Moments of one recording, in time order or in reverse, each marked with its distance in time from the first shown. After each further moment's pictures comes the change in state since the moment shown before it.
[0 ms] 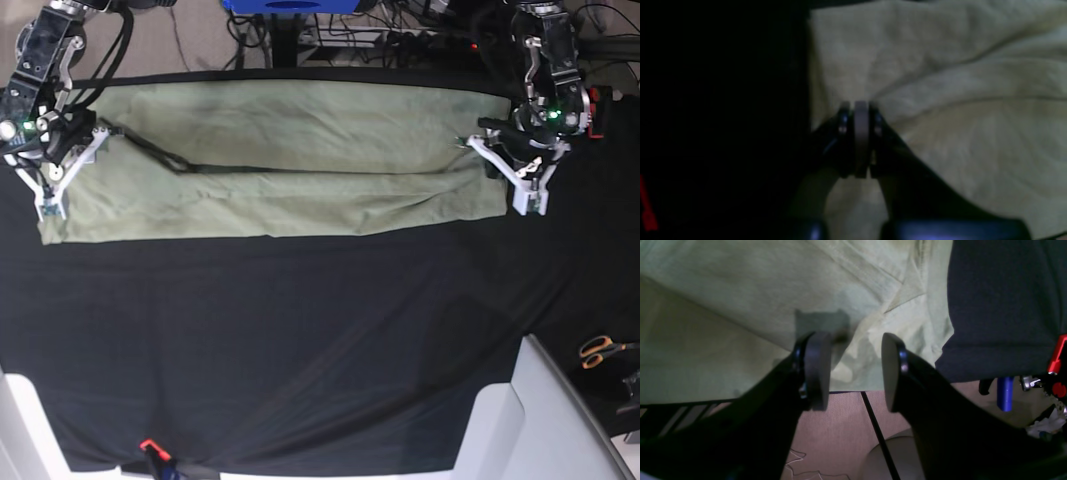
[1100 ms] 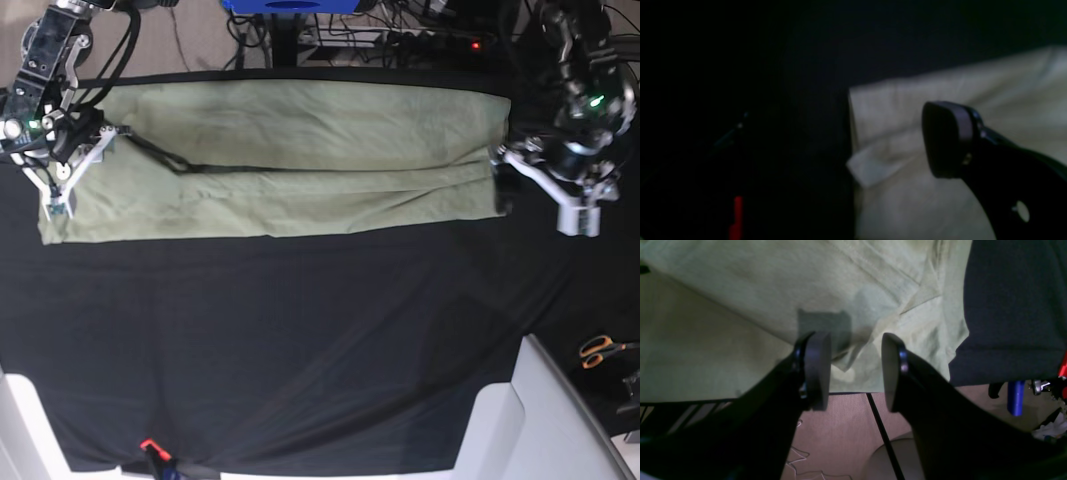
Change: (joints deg) left arm 6.0 -1.5 -7.6 18.9 -7.0 -0.4 -0.3; right arm 0.0 -1.2 -0.2 0.1 0.2 0.4 0.0
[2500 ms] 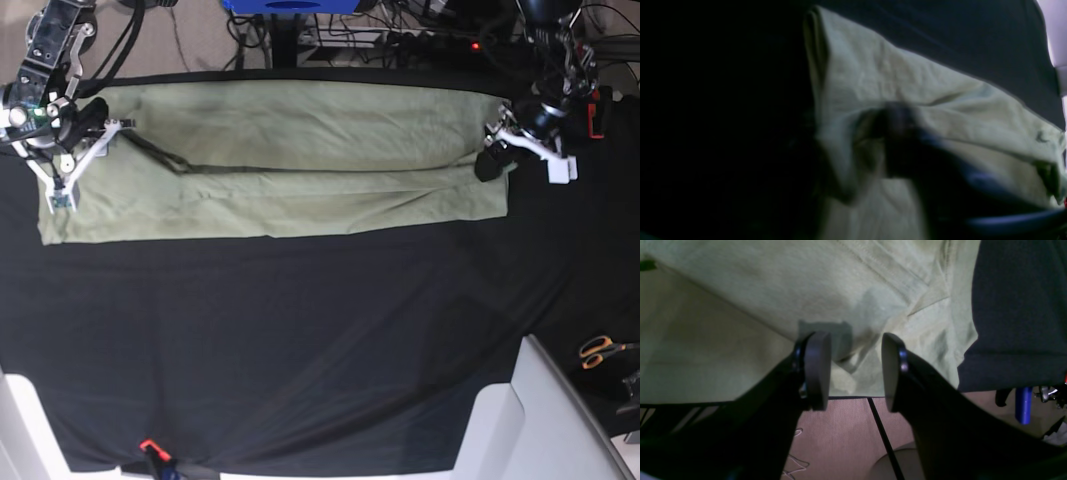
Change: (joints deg) left arm -12.0 -0.4 -6.7 -50.8 -14.1 -24.8 -14.9; right arm -2.4 -0.7 0.0 0.0 -0.3 0.0 5.1
